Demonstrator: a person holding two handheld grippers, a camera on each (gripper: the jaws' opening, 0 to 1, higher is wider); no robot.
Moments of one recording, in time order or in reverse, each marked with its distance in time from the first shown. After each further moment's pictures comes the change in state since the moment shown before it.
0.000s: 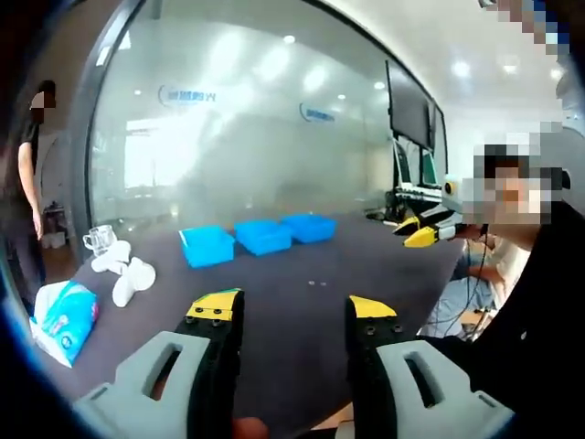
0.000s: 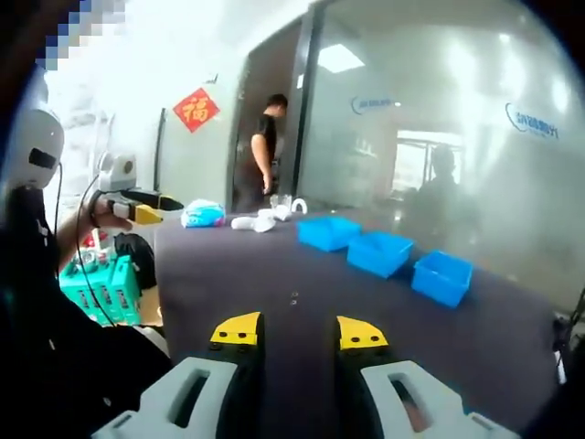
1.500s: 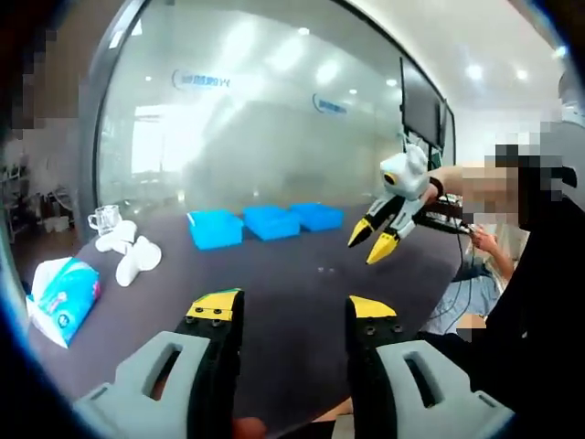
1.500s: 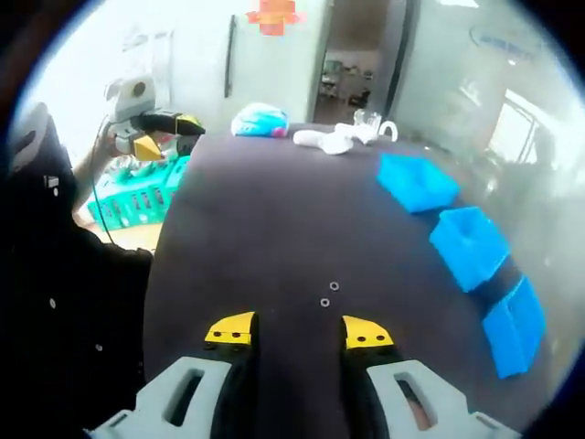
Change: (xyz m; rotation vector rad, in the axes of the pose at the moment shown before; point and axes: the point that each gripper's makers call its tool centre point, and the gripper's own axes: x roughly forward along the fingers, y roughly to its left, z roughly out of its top) left arm -0.003 0.011 -0.020 -0.052 0.039 0.027; right arm 0.112 0.033 -0.013 -0.272 0.456 0.403
